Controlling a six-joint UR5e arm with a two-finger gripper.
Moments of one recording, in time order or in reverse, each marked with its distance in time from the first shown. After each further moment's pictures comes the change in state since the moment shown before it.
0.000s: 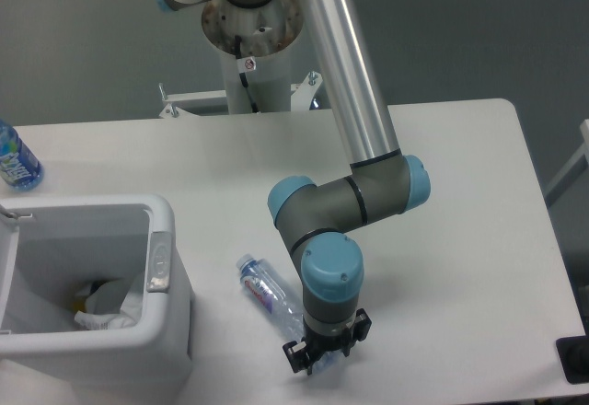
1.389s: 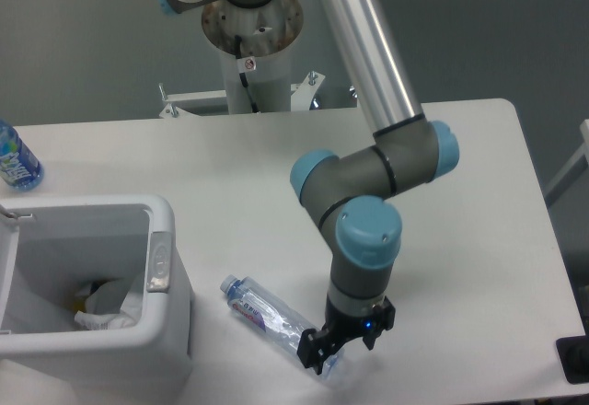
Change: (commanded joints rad) arm 0.018 0.012 0.017 0.000 -0.069 0.017
